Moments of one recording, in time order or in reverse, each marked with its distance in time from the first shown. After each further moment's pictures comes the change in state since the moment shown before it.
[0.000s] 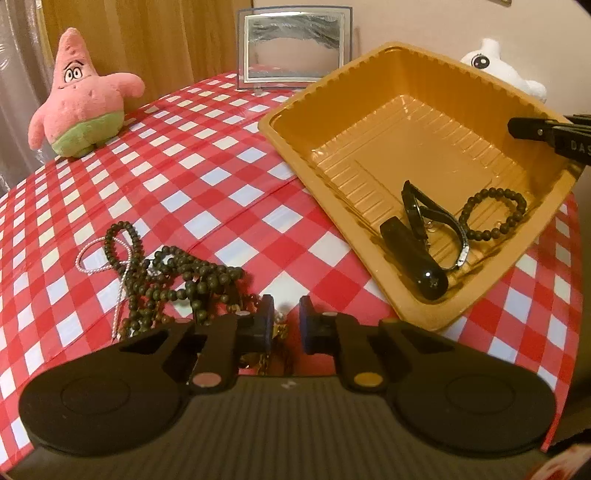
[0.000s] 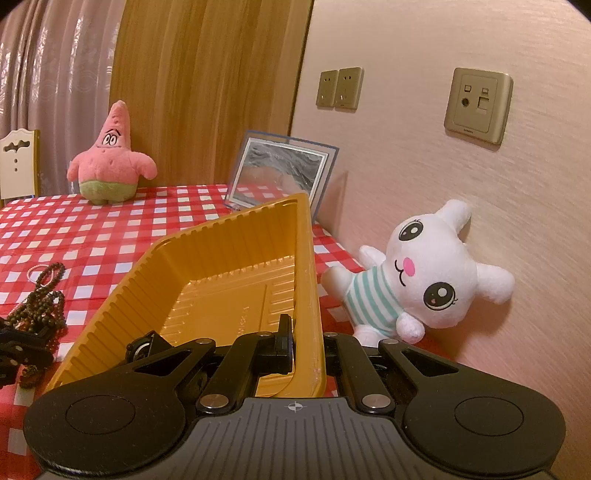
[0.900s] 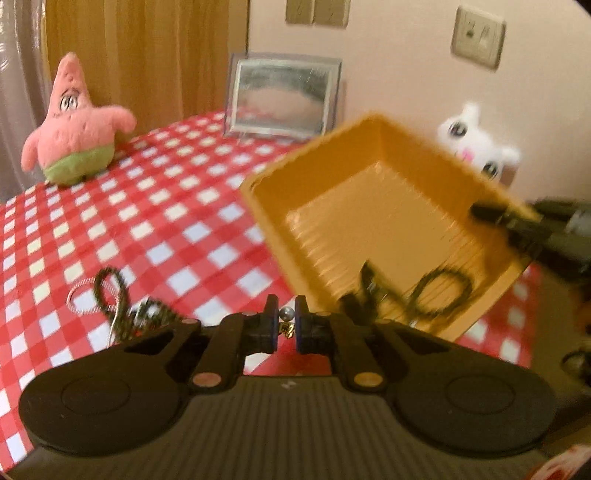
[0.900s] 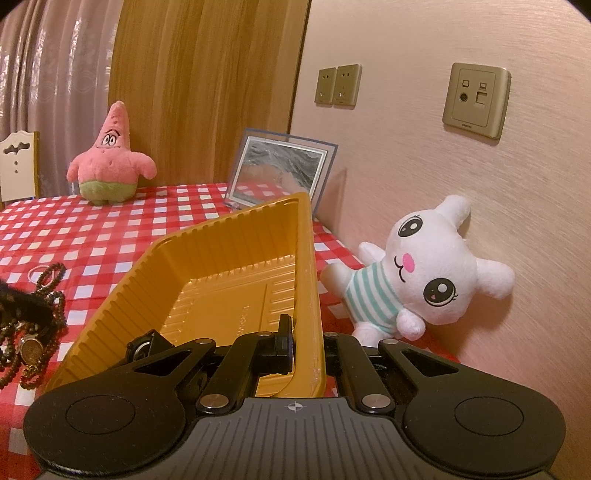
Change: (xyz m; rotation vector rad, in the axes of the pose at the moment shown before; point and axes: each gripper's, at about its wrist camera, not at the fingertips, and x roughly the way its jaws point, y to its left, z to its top) left arm -0.039 -0.002 0.039 -0.071 -0.122 -0.096; right arm 0.000 -0.002 -0.001 0.006 0.001 0.003
